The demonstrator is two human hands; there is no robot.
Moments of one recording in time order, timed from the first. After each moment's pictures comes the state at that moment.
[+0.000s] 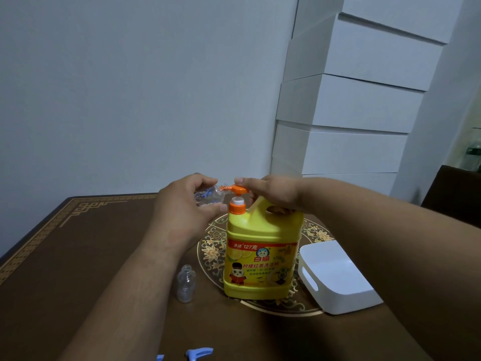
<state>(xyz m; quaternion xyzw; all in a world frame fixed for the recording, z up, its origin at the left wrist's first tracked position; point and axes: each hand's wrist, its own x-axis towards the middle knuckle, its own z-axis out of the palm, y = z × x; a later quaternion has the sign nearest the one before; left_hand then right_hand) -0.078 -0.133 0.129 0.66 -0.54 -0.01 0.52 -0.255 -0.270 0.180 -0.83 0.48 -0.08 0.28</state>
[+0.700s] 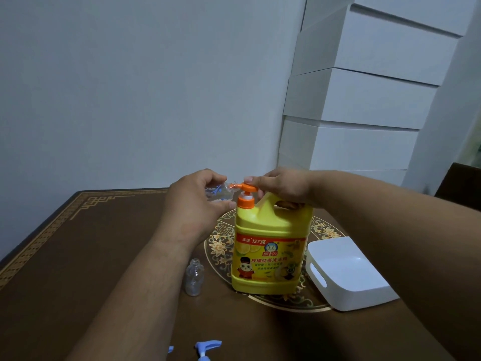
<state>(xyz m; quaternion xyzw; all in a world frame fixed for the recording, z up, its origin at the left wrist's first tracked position) -0.079 -0.133 0.127 0.66 -0.54 -0.03 0.52 -0.258 -0.271 0.183 -0.84 0.45 -0.09 0.28</state>
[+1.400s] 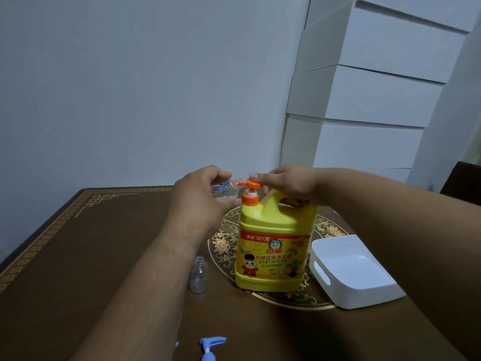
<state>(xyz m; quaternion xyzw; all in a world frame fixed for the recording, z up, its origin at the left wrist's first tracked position) -0.081 -0.133 0.128 0.66 -0.53 -0.03 0.53 -0.258 -0.268 0.183 -0.83 0.46 -0.11 0.29</state>
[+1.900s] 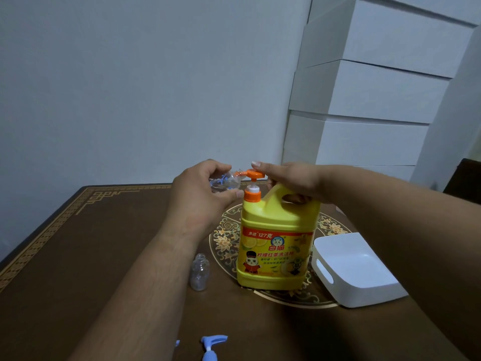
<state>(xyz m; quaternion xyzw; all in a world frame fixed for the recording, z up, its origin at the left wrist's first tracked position) -0.078 -0.135 0.127 0.64 -0.53 -0.03 0.56 -0.257 -0.272 0.181 -0.82 0.47 -0.10 0.32</state>
